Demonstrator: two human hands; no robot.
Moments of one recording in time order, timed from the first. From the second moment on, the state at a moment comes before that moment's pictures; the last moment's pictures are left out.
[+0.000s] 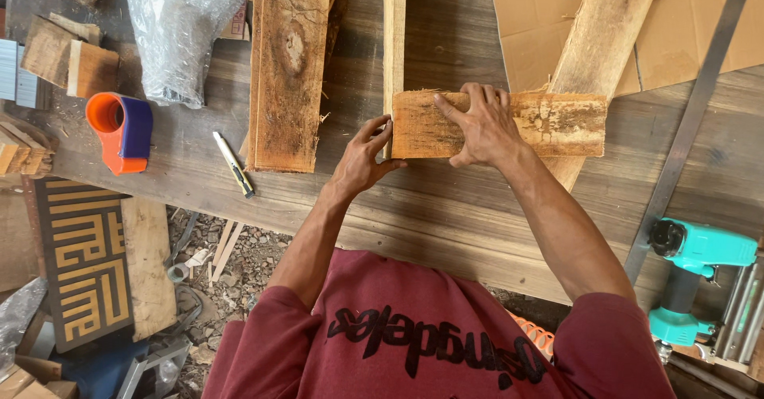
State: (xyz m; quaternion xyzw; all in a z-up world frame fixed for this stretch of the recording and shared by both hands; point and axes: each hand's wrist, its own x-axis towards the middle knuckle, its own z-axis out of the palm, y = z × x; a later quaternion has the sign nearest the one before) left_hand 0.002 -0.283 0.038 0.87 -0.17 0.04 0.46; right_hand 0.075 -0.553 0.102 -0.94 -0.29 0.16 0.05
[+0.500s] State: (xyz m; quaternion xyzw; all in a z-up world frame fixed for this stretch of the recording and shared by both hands) left_hand 0.001 -0.282 0.022 0.85 -0.17 0.08 0.48; right_hand 0.068 -0.590 0.050 -0.93 -0.36 0.06 0.09
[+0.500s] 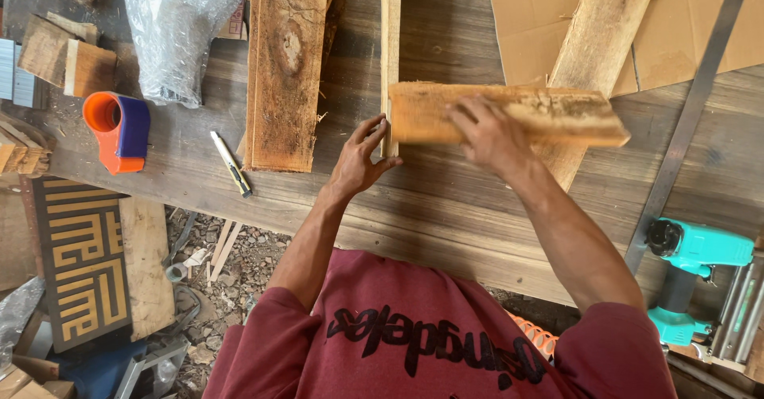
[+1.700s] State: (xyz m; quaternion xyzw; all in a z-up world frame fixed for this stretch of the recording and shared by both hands) left_hand 0.014 -0.283 0.034 0.89 -0.14 0.06 0.44; right_hand -0.023 -0.590 0.042 -0.63 0.43 0.03 0.65
